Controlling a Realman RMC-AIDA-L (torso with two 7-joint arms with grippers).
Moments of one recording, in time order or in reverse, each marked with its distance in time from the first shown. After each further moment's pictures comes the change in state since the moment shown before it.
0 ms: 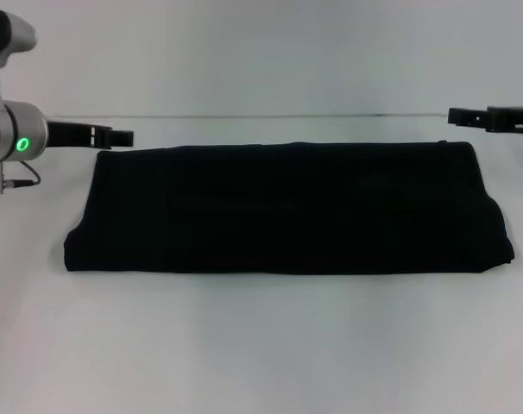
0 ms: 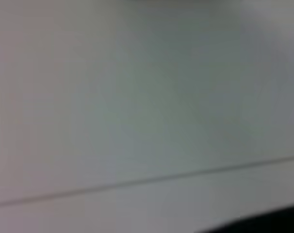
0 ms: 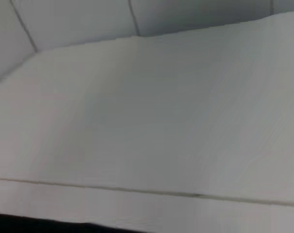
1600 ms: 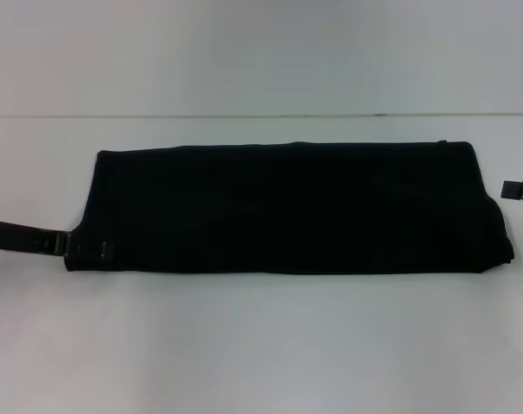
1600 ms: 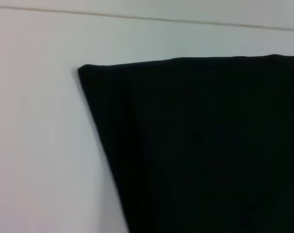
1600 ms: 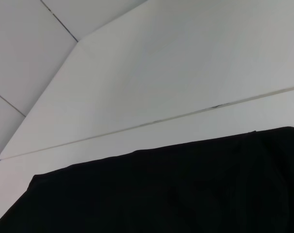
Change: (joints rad) left arm 0.231 -0.006 0.004 0.264 -0.007 0.547 -0.052; right arm -0.240 -0.040 0.051 -0.143 0.038 -0.449 0.150
